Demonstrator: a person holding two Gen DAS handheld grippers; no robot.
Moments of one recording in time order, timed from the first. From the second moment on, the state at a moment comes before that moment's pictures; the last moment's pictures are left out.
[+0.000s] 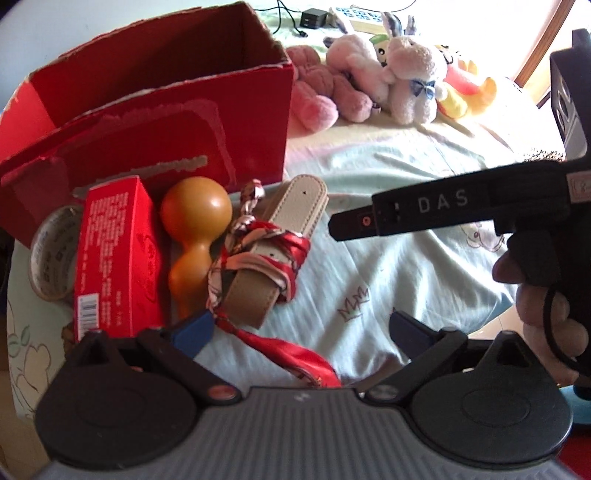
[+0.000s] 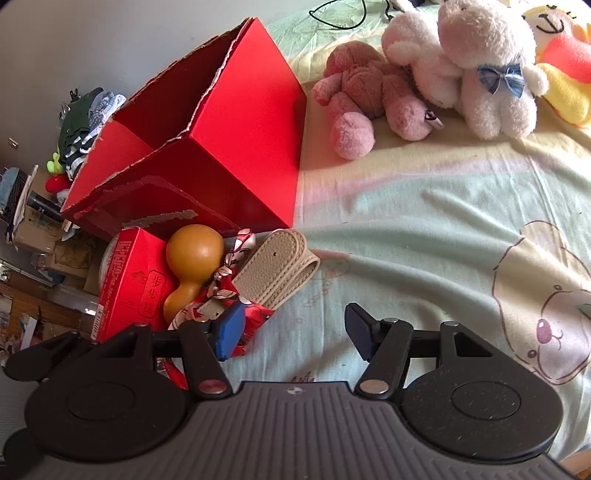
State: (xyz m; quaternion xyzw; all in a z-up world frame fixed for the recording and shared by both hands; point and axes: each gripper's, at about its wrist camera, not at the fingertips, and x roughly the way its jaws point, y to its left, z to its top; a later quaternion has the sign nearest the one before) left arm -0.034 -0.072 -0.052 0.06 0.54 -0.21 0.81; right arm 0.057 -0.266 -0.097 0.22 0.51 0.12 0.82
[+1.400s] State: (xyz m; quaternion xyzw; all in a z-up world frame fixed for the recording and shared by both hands) left arm -0.016 -0.091 -0.074 0.07 0.54 -0.22 0.81; right arm 0.111 -0.271 -0.119 0.28 0.55 0.15 0.77
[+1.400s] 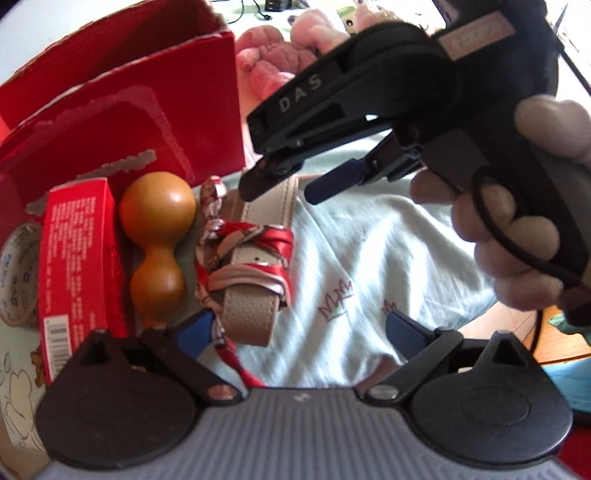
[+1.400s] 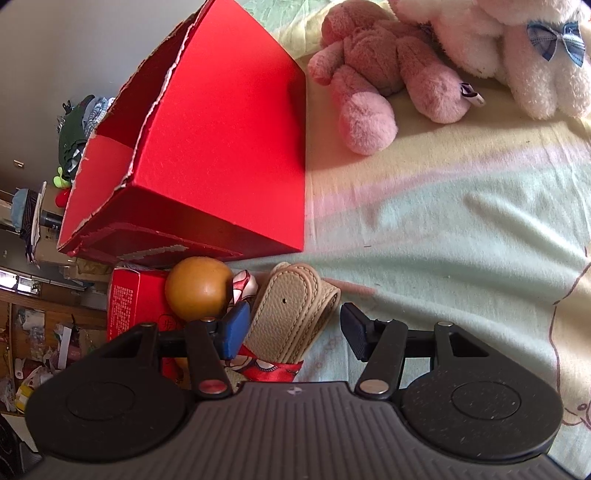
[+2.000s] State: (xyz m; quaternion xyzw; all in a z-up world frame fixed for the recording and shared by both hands) left arm 0.024 -0.082 -0.099 0.04 0.58 -0.19 0.79; right arm 0.116 -0.272 -0.120 0.24 0.55 0.19 0.77
